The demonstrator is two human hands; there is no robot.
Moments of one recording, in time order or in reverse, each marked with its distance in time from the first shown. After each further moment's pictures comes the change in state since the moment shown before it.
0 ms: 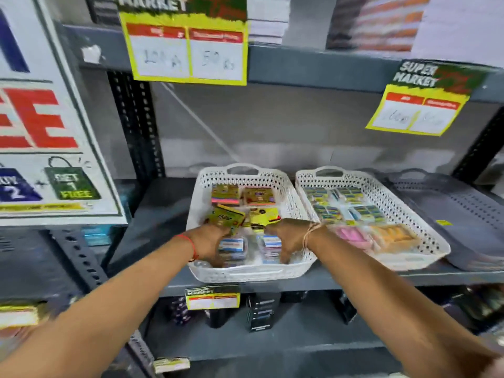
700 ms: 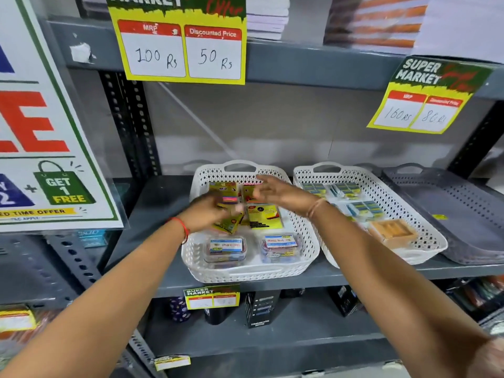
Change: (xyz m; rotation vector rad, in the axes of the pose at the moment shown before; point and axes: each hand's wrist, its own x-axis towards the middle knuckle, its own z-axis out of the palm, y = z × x) left_hand -0.008 0.007 -0.043 -0.712 0.254 0.012; right_hand -0.013 -0.006 -0.046 0.994 0.288 -0.100
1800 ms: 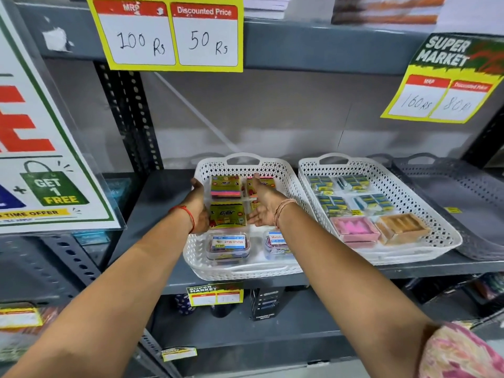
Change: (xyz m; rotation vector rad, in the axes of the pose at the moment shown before) left_hand 0.022 -0.009 0.005 -0.906 0.216 -0.624; right_hand 0.045 0.001 0.045 0.639 0.134 0.488
